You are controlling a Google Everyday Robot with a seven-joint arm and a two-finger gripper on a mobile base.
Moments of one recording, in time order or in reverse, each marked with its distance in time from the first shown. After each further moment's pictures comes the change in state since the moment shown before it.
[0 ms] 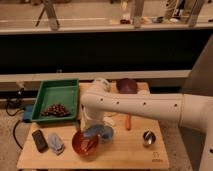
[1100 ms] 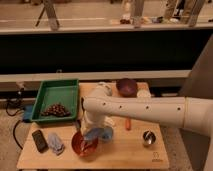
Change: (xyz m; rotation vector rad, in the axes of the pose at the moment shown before) arm -0.011 -0.003 0.008 0.027 0.006 -0.023
